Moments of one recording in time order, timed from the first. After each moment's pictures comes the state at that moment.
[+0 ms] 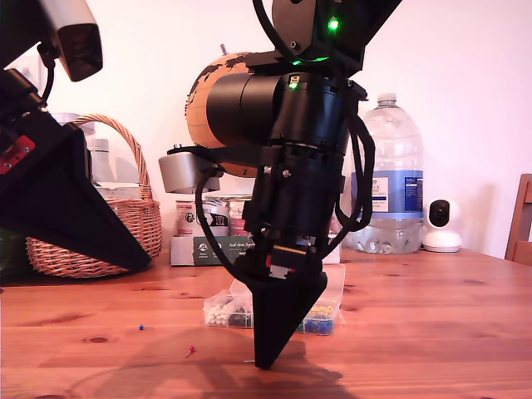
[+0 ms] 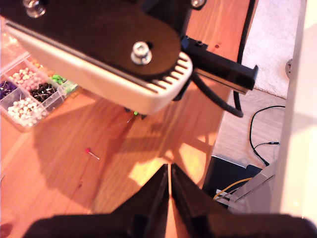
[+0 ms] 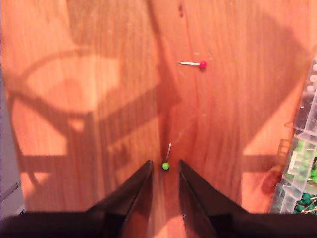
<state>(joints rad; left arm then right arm) -0.65 1.11 0.49 -0.22 0.46 0.29 0.83 1.92 1.24 -0.69 -0.12 -0.68</state>
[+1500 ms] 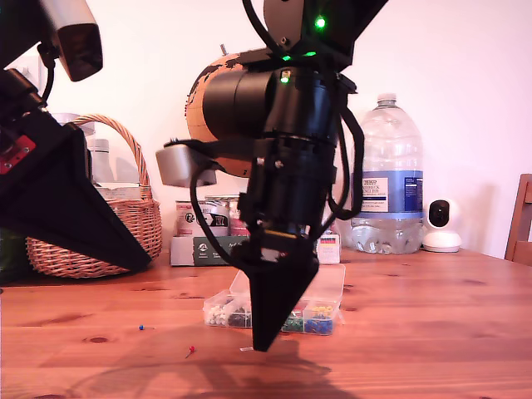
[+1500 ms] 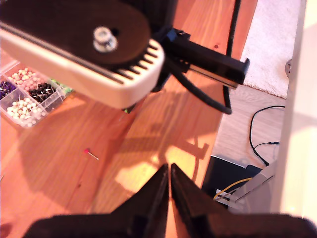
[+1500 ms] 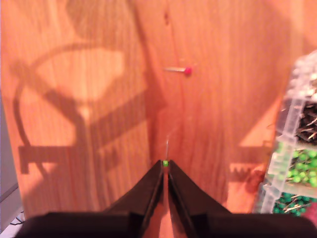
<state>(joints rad) -0.65 1.11 0.49 -0.22 0.46 0.29 0.82 1.95 1.31 -0.76 -0.12 -0.68</state>
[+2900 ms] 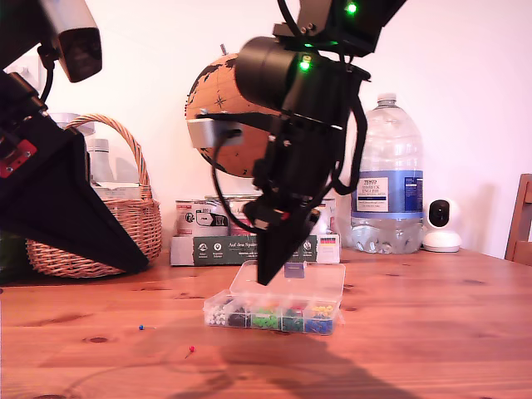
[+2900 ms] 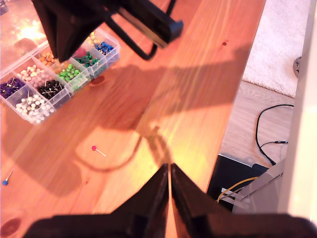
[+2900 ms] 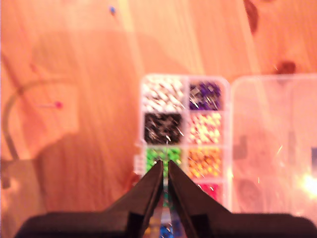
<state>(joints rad) -0.65 1.11 0.49 -0.22 0.44 0.29 0.72 1.89 1.31 -0.57 -0.04 -0.63</state>
